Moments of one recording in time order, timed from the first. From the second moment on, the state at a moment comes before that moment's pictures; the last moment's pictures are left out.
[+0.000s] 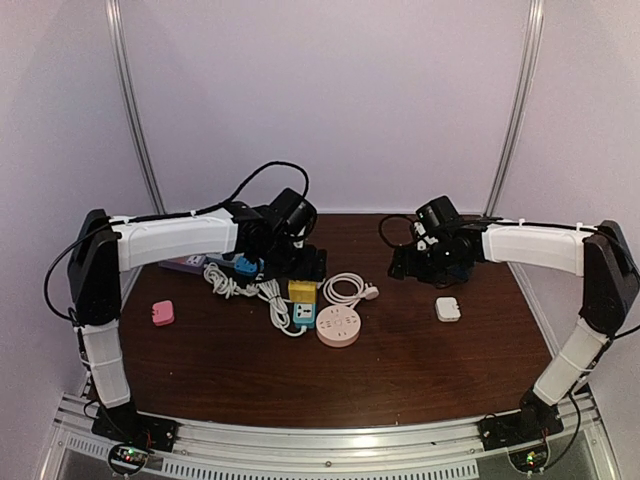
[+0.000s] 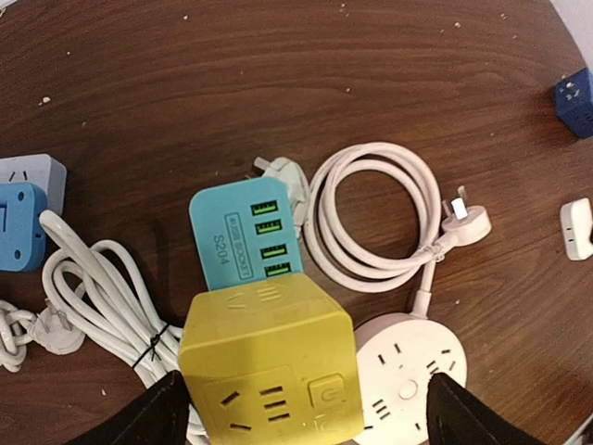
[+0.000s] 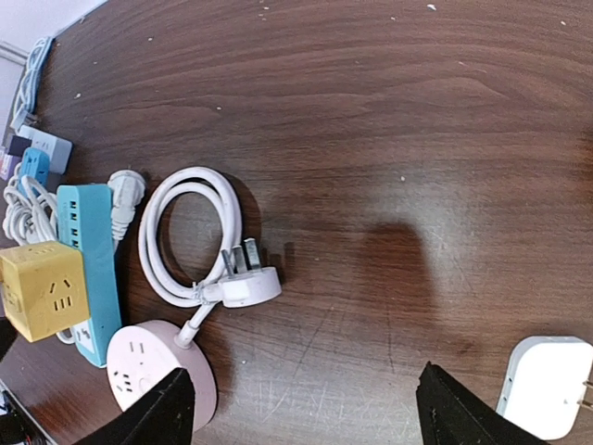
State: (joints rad) left arm -0.84 1.92 1.57 -0.61 -0.10 -0.58; right arm 0.53 1.64 1.15 -0.45 -0.03 0.56
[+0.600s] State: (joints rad) left arm -0.87 2.05 1.68 -0.80 -0.25 -0.62; right arm 0.54 1.61 1.07 -0.16 -0.26 0.59
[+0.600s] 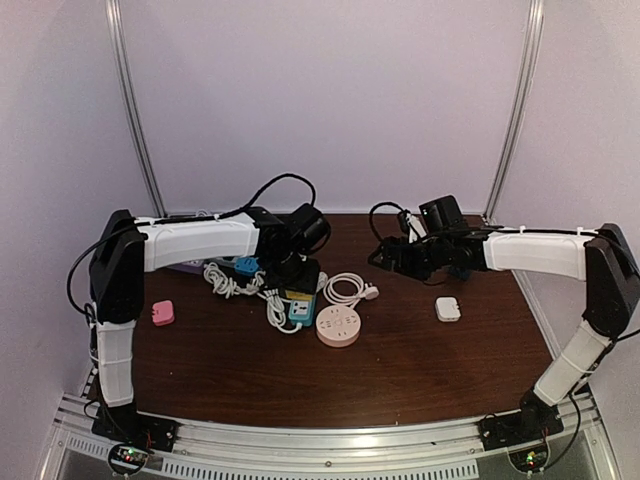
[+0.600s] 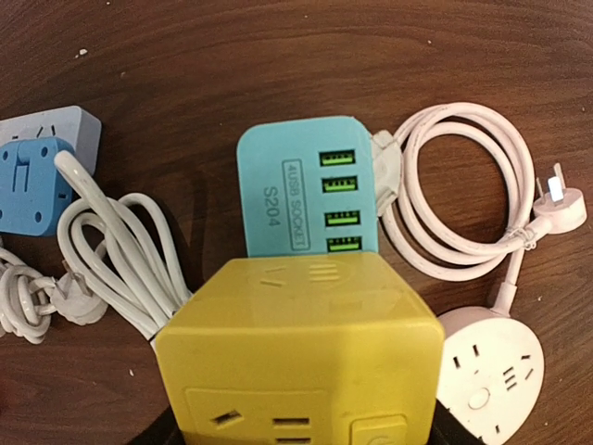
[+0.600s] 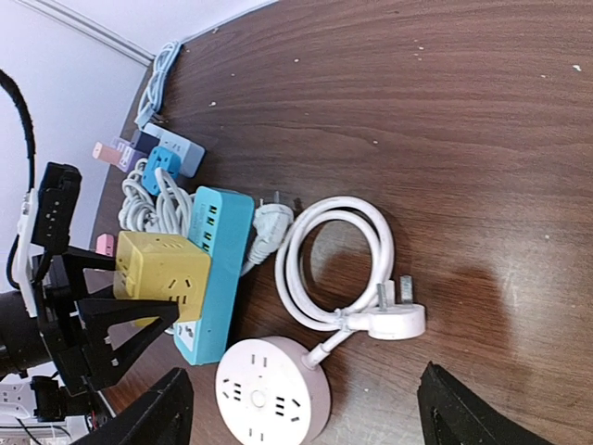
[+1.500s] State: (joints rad) left arm -0.89 1.74 1.38 -0.61 -0.10 -0.50; right arm 0.69 1.98 1.20 0.34 -0.48 0.88
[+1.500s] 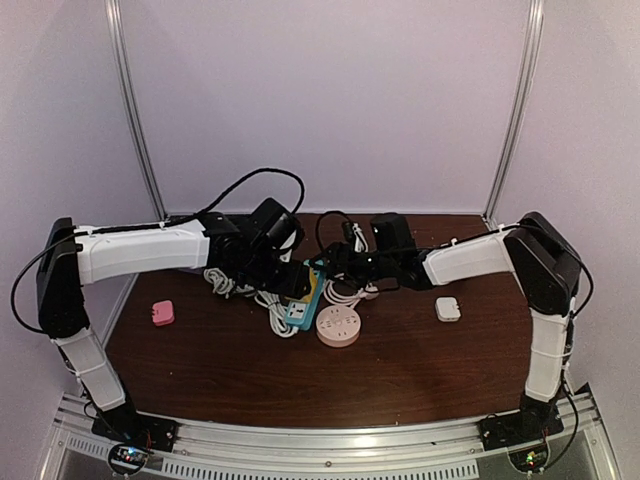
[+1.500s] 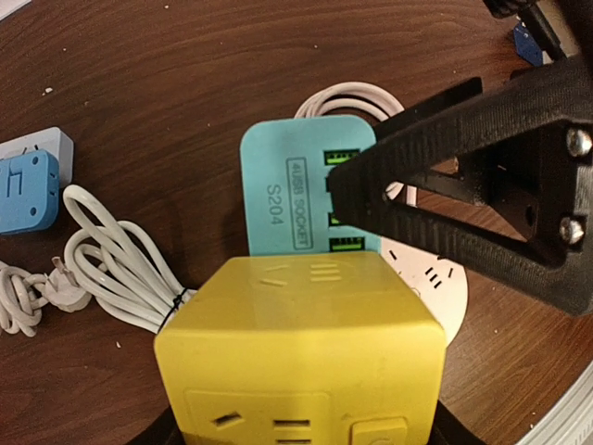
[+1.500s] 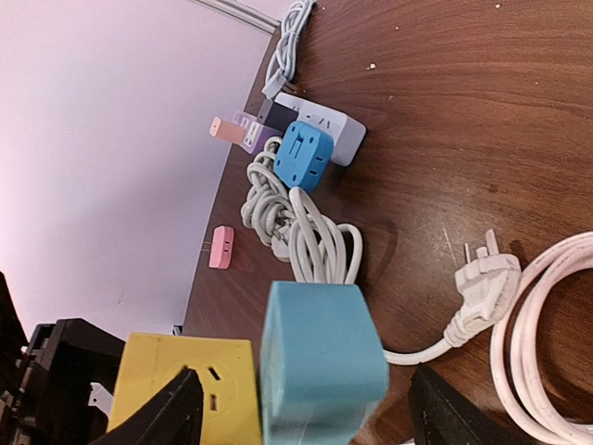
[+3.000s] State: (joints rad) left arm -0.86 1.53 1.35 -0.61 0.03 -0.45; right arm 0.72 2.07 1.17 0.44 -0.42 0.98
